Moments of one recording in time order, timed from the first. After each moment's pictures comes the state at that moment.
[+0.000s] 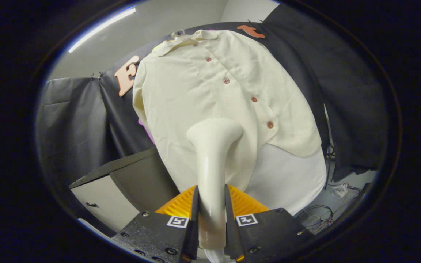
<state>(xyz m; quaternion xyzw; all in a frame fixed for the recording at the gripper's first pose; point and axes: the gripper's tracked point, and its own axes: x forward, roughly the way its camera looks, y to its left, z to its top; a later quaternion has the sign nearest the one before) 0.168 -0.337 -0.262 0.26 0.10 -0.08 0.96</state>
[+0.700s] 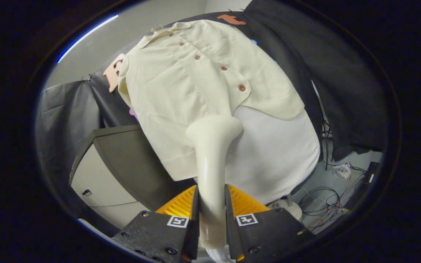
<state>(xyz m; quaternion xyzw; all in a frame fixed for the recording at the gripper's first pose) 0.124 -0.339 -0.325 0.31 0.14 -0.09 0.94</state>
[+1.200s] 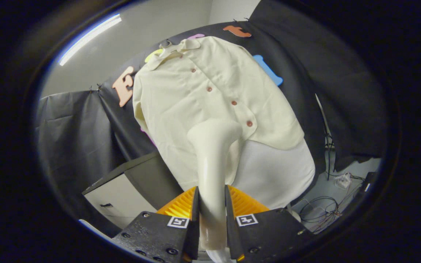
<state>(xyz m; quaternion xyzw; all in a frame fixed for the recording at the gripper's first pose) 0.113 -0.365 -0.225 0.29 0.08 -0.08 0.95</state>
